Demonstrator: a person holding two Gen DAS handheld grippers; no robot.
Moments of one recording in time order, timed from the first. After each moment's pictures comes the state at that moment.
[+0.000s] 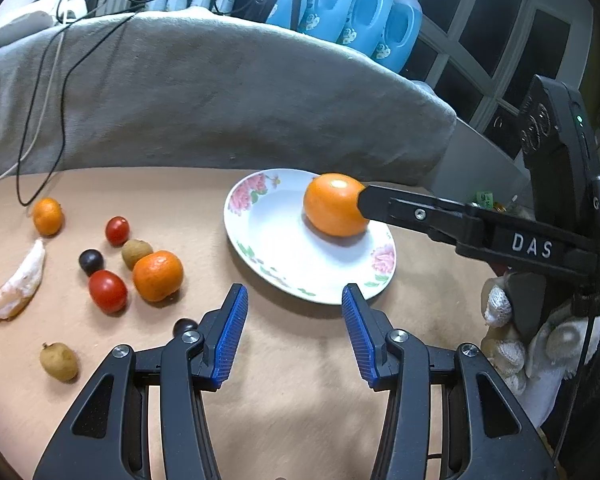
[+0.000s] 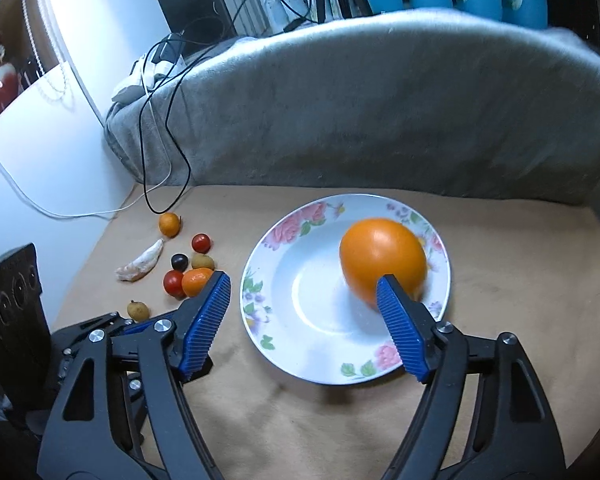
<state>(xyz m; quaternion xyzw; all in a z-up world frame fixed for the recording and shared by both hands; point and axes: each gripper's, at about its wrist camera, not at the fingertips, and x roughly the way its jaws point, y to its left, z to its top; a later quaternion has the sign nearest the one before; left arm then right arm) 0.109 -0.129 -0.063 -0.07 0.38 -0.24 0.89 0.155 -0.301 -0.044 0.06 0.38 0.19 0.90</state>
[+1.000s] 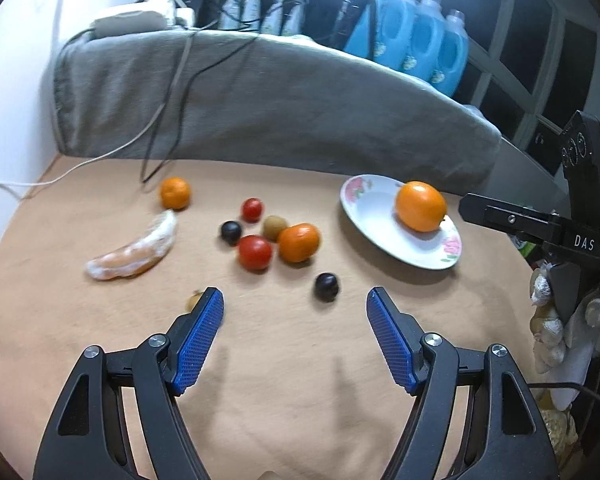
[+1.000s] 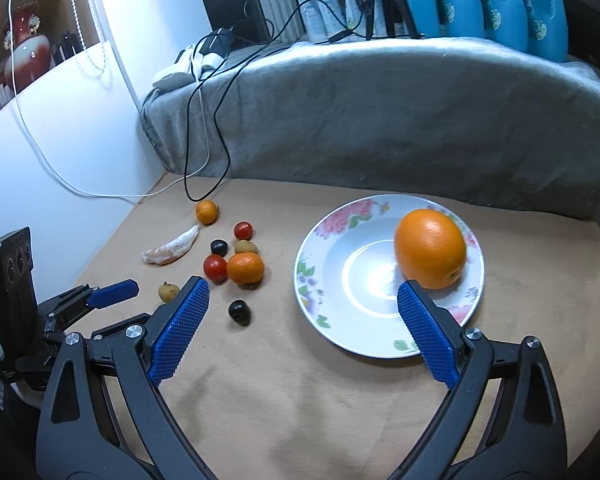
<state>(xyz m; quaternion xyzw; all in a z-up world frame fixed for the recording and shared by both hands) 0.064 -0.036 -0.063 -0.07 0.37 -0.14 0.92 0.120 -0.266 -0.037 0.03 0.36 0.22 0.91</state>
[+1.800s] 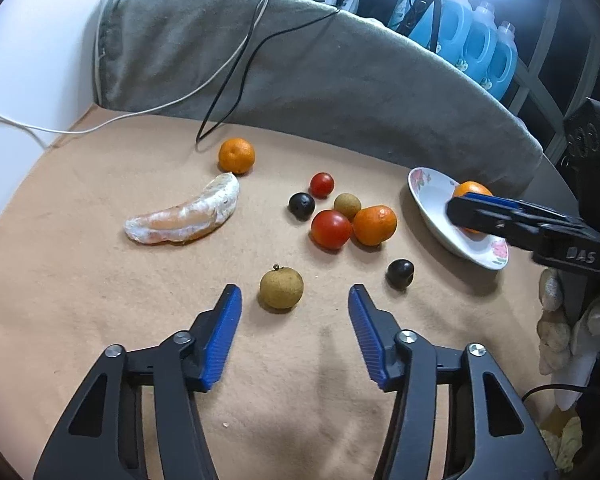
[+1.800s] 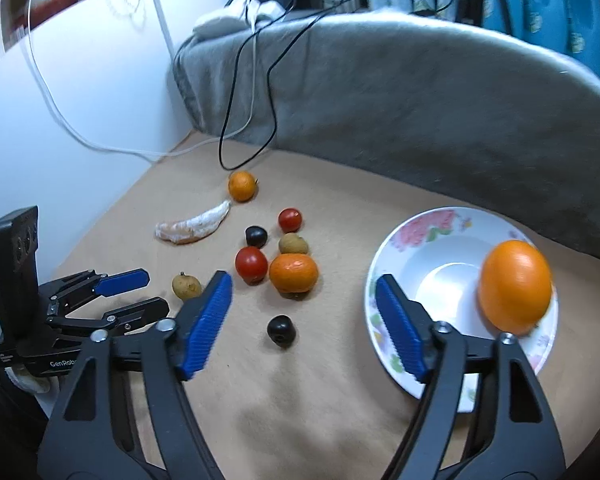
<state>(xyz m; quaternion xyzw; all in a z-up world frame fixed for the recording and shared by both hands) 0.080 0.003 -0.093 -0.11 0.40 -0.10 0.91 0.152 -0.189 -0.059 -0.04 0.39 0.28 0.88</state>
